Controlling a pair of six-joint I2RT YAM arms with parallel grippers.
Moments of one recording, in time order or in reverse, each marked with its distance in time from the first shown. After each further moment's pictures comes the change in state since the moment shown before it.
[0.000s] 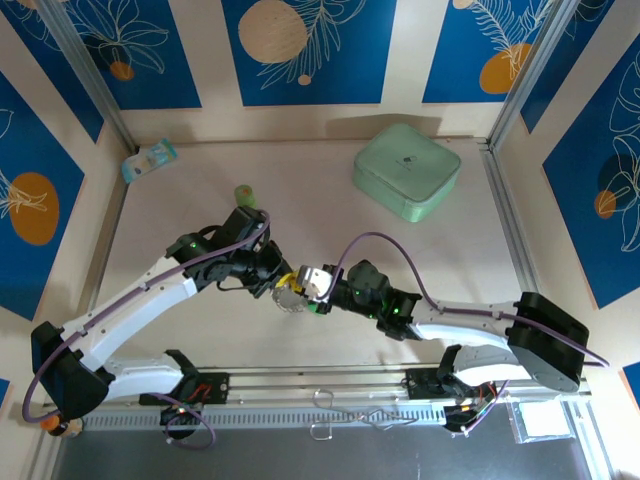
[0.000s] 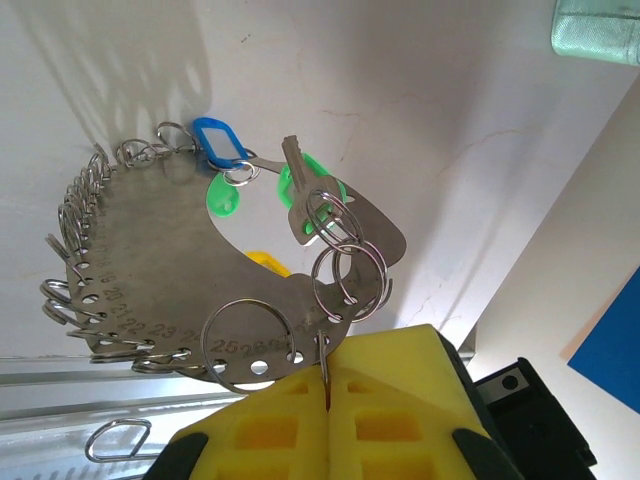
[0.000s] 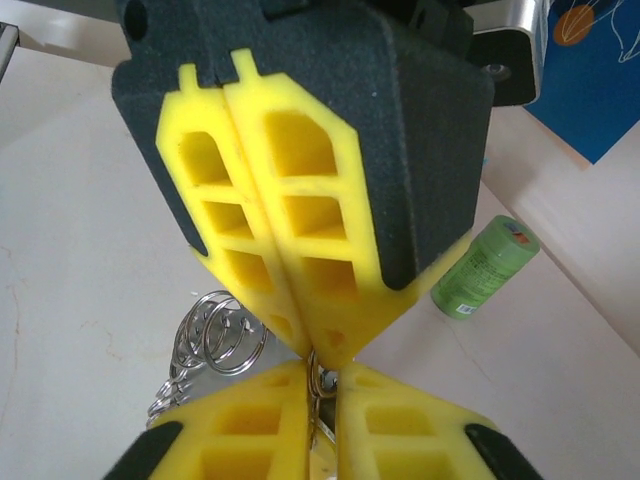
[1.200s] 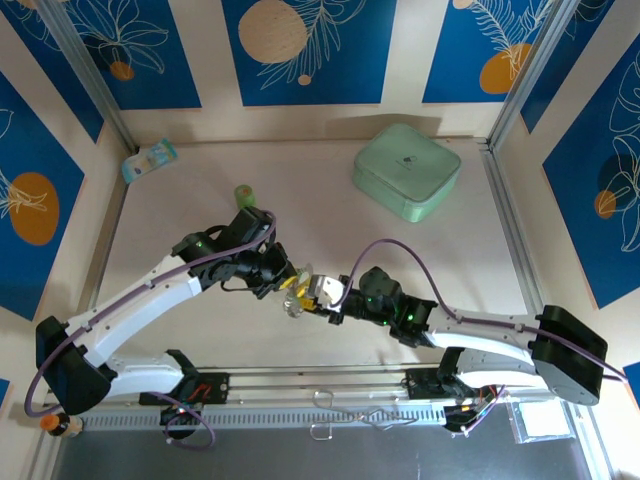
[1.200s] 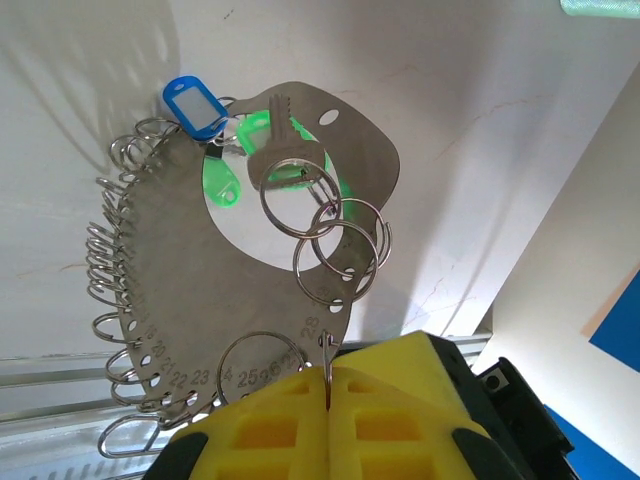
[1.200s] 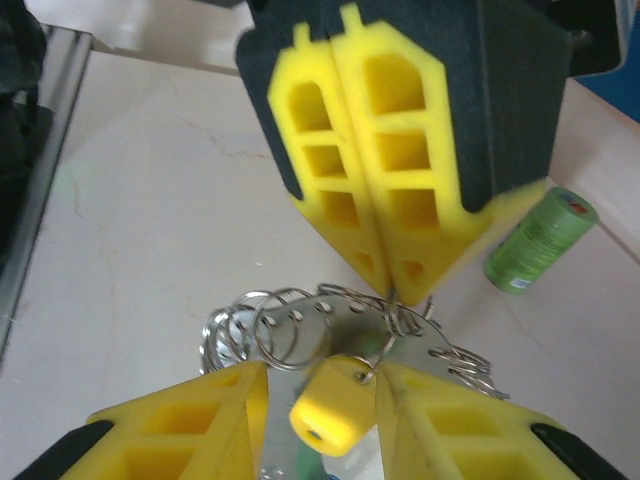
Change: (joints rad) left arm -0.015 0.025 0.012 0.003 0.014 0.037; right arm 0.002 -0.137 -0.077 -0.103 -0.064 0.058
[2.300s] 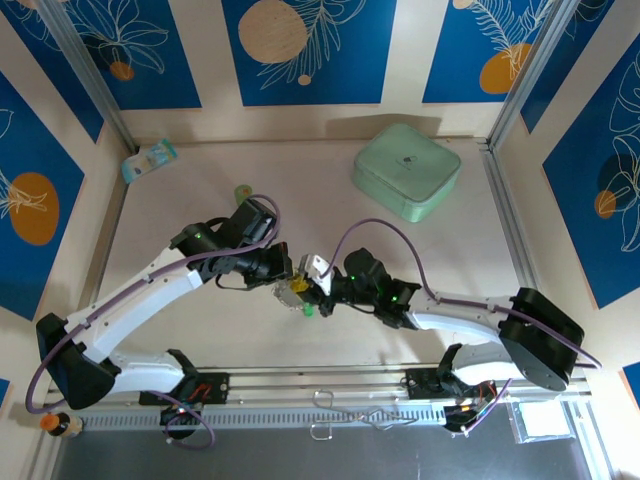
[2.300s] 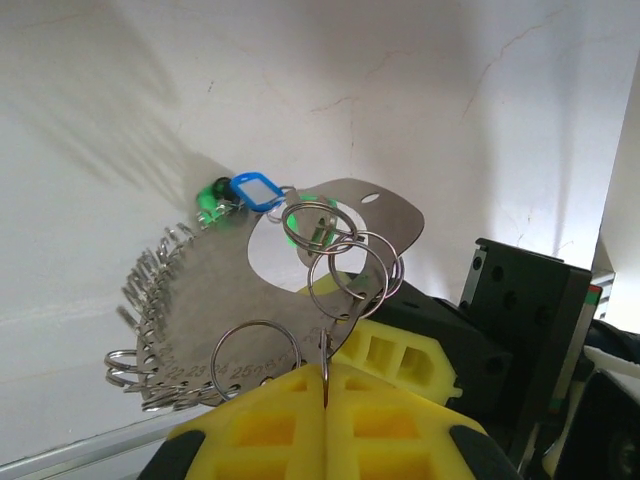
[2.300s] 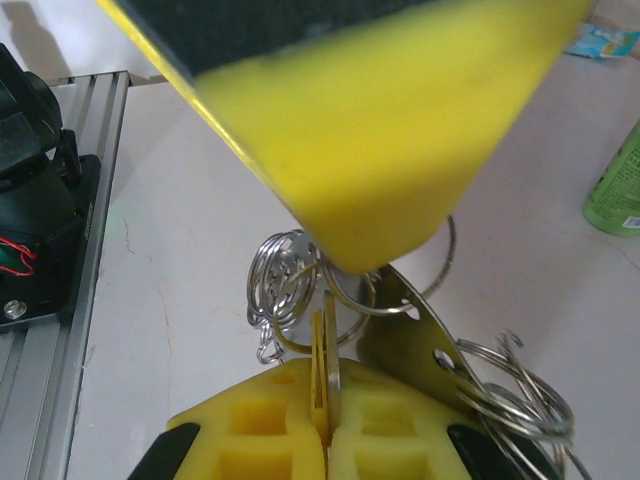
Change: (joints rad) left arm -0.019 0.037 0.114 -0.127 -0.068 0.426; right arm -0.109 0.174 0.129 -0.057 -0.214 0.244
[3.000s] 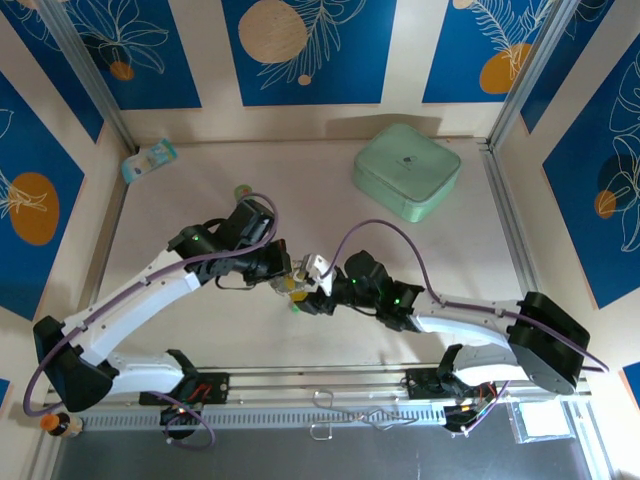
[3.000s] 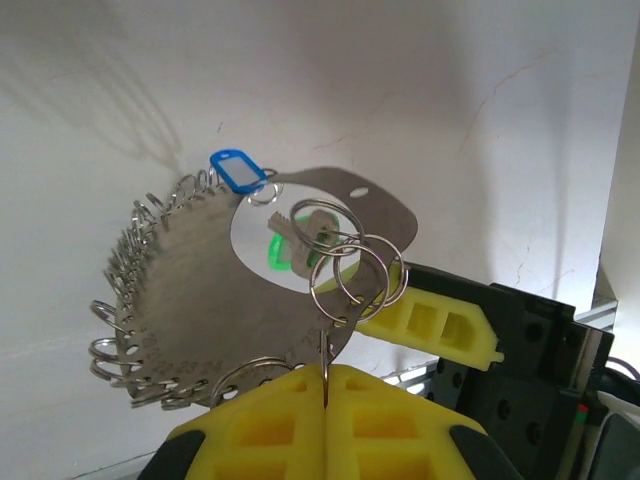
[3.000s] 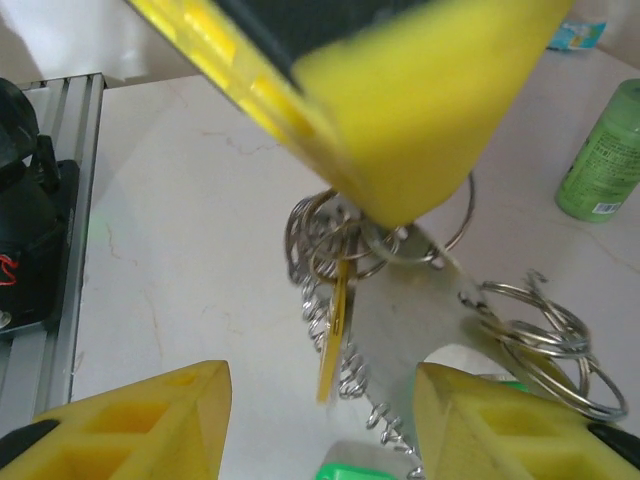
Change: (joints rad) left arm 0.000 -0.013 -0.011 0.033 -0.056 0.000; right arm 0.037 -0.030 -0.001 -0.023 0.085 0.026
